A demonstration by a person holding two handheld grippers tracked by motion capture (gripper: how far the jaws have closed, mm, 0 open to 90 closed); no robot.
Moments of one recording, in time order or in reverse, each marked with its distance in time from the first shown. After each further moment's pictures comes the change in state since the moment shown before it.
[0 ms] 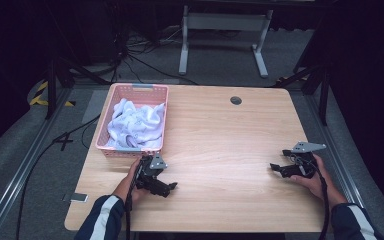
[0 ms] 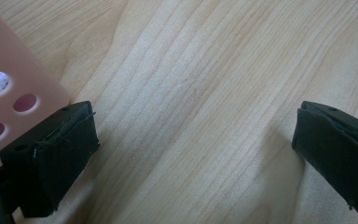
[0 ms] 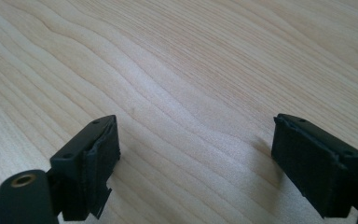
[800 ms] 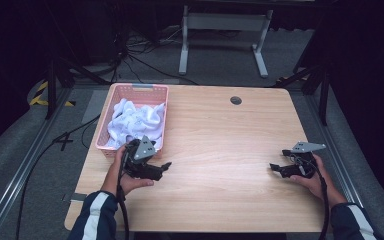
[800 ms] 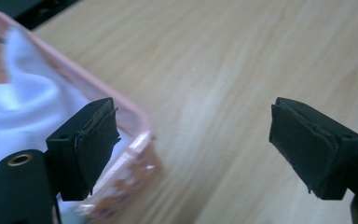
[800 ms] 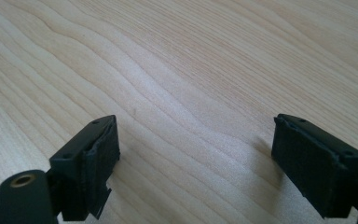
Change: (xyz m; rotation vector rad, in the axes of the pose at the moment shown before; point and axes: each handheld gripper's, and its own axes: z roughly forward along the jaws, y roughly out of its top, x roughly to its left) left arm 0.012 0.045 -0.083 -0.176 0.150 0.096; right arm 0.001 0.001 0.000 0.001 0.005 -0.001
